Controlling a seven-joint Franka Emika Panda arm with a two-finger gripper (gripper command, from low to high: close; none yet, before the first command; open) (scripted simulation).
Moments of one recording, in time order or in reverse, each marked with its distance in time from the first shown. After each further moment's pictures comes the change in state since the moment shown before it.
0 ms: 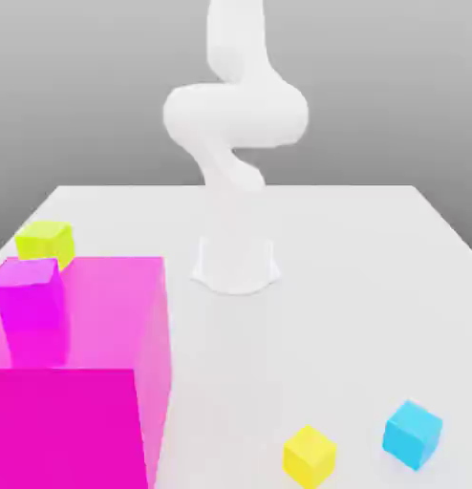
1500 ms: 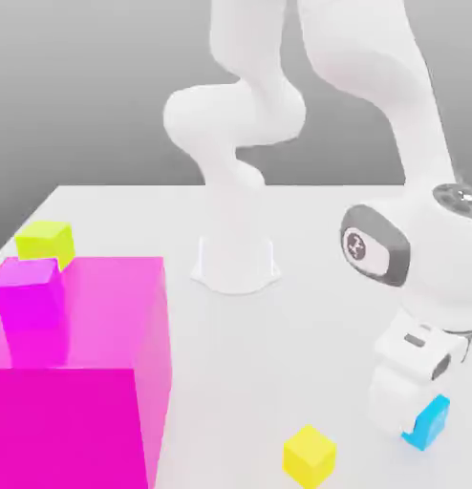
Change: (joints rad) arm 0.223 0.958 0.148 -0.130 -0.100 0.350 -0.179
